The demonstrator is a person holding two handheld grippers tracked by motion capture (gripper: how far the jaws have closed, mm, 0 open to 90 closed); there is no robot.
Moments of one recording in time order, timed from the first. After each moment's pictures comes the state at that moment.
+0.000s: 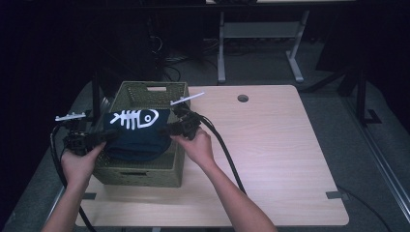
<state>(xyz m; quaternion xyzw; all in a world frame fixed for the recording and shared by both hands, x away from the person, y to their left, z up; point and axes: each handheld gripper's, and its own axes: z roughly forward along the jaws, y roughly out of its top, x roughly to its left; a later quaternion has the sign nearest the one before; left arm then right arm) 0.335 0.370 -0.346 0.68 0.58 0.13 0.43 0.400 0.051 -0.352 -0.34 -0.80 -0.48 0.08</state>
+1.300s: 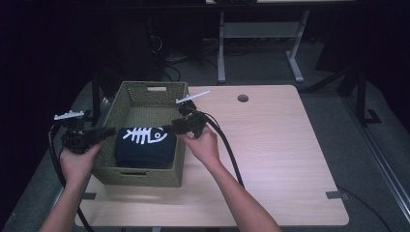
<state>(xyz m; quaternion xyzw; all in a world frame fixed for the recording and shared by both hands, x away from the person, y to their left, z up) 0.338 0.372 -0.341 0.68 0.57 0.16 0.43 0.400 0.034 -0.345 -0.36 -0.81 -0.47 0.03</state>
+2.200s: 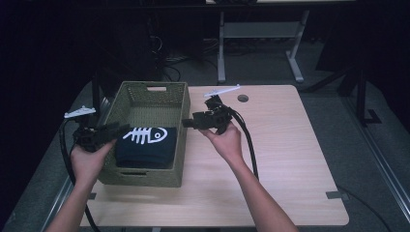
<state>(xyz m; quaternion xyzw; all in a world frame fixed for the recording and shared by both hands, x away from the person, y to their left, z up) 0.334 0.334 -0.328 0.70 0.52 0.15 0.47 0.397 -0.034 -0.329 -0.36 -0.78 -0.51 0.02</state>
